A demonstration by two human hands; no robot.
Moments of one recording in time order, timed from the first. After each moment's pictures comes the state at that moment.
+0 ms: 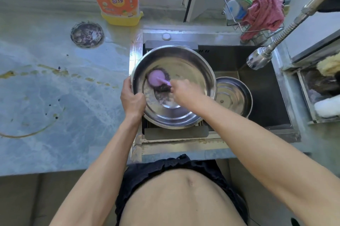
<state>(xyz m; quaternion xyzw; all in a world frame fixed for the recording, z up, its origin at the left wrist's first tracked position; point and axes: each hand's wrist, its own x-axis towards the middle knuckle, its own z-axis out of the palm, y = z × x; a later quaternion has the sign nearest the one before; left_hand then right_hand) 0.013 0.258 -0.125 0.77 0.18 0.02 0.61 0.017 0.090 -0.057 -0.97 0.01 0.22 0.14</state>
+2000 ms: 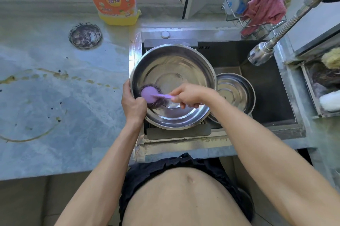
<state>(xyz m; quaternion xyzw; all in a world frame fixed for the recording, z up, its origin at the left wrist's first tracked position) 0.001 0.259 -0.118 0.78 0.19 0.01 0.60 0.021 0.074 -0.066 -0.85 0.07 0.39 0.34</state>
